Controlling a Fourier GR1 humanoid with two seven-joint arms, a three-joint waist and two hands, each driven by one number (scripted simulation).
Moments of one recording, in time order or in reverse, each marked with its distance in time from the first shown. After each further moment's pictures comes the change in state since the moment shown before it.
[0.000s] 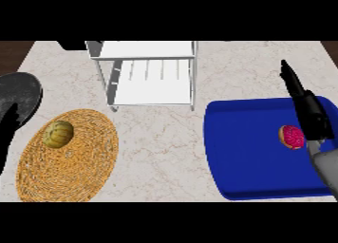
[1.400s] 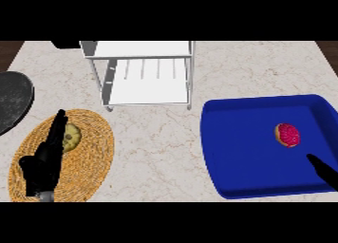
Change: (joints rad) left arm 0.113 -0.288 -0.123 -0.230 -0.007 0.083 -0.162; right arm 0.554 0.149 -0.289 -0.222 0.175 -0.782 0.487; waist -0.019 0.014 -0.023
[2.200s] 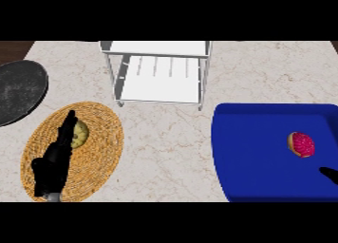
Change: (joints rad) left arm 0.003 -0.020 -0.045 -0.020 -0.036 -0.010 0.018; right arm -0.030 -0.267 0.101 -0.012 0.349 0.254 0.698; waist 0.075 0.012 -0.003
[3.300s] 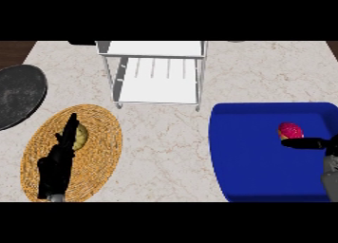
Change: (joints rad) left arm 0.011 -0.027 0.002 0.010 -0.030 0.012 0.021; right arm -0.366 0.172 0.015 0.191 0.196 0.370 0.218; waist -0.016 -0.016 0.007
